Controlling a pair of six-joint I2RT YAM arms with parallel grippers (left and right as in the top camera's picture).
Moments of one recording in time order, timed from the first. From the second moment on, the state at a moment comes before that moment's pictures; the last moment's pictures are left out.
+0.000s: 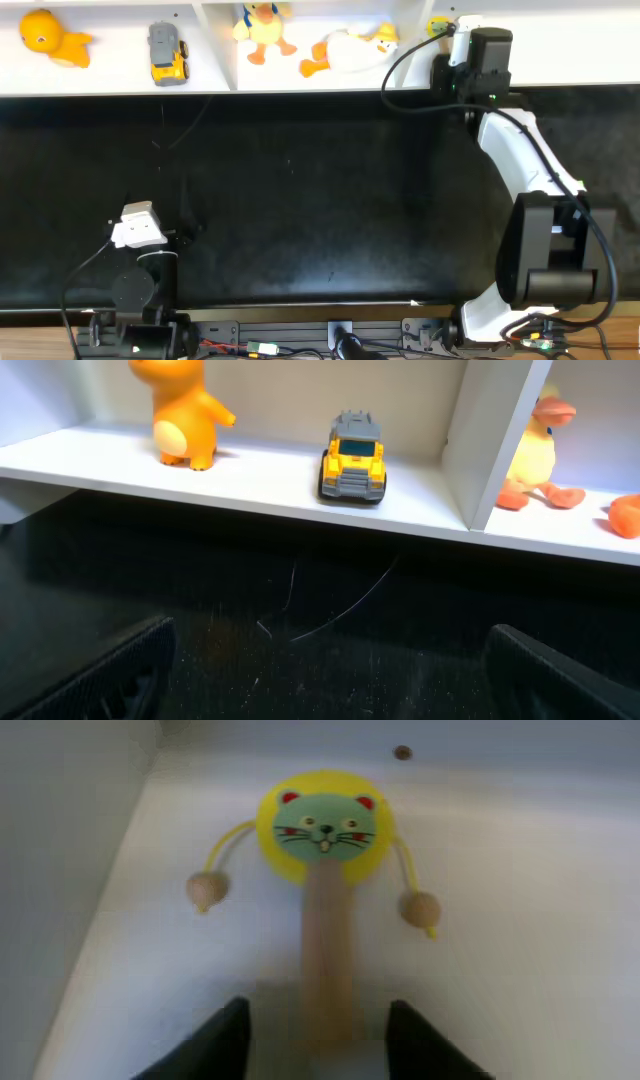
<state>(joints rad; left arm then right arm) -0.04 0.01 0.01 -0.07 -0.18 -0.10 0.00 1.81 1.21 -0.12 -0.08 -0.04</state>
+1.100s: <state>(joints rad) -0.04 0.01 0.01 -0.07 -0.18 -0.10 0.00 1.30 0.98 -0.71 0.01 -0.04</state>
